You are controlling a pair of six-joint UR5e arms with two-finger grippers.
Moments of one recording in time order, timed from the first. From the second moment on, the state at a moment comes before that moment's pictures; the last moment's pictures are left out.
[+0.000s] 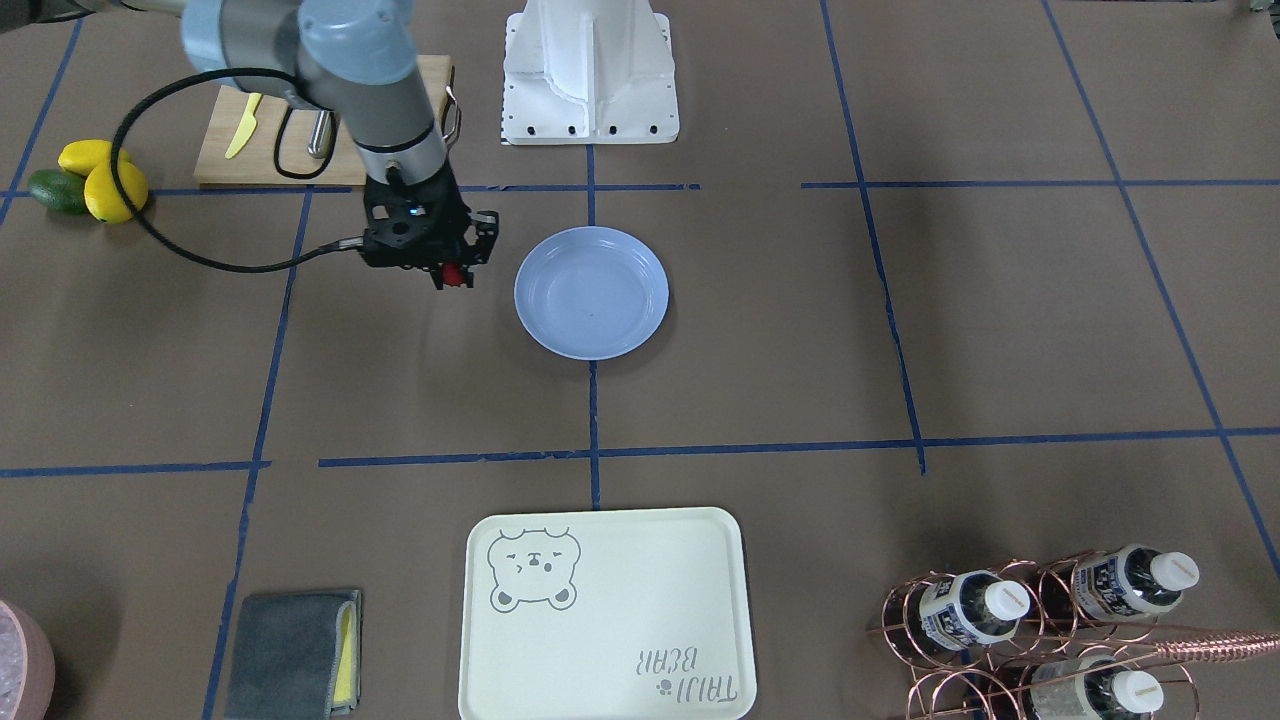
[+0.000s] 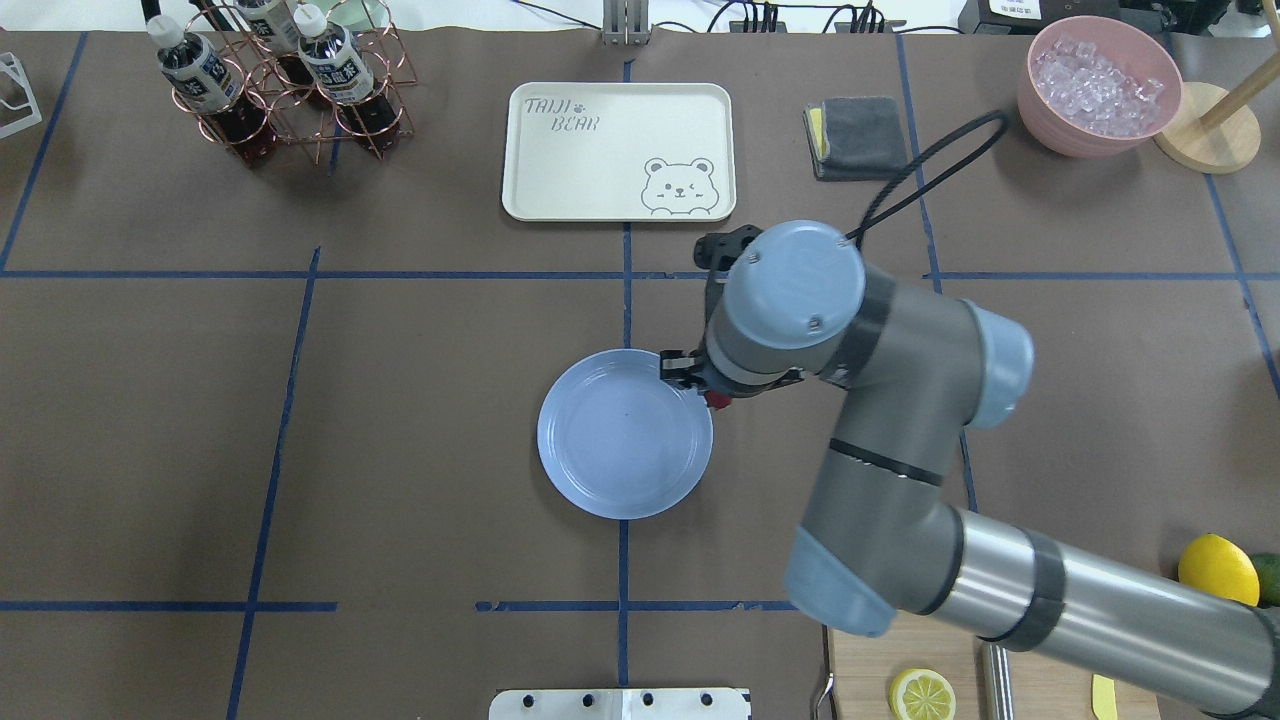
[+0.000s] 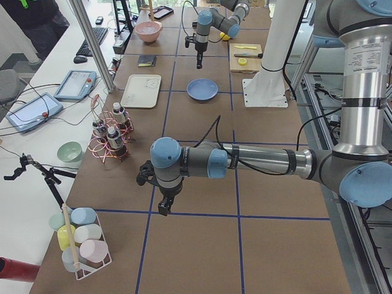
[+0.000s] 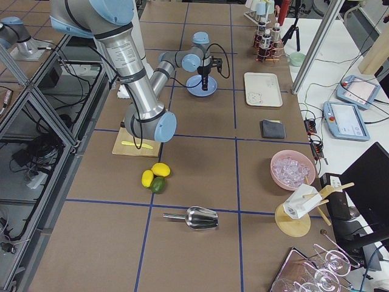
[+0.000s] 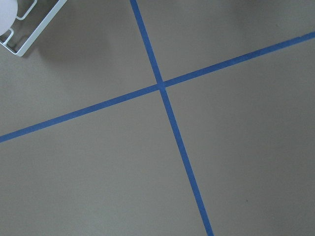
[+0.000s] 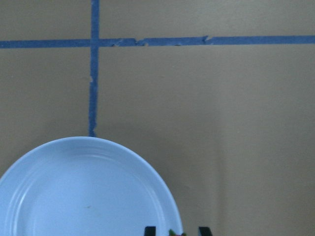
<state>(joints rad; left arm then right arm) -1.58 -1.52 -1.70 -1.54 -2.34 0.30 0.48 -0.92 1.76 -1.63 1.78 1.25</state>
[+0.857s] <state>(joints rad) -1.58 -1.52 -1.70 -1.54 -2.34 0.30 0.37 -0.76 1.51 -1.56 1.68 1.36</state>
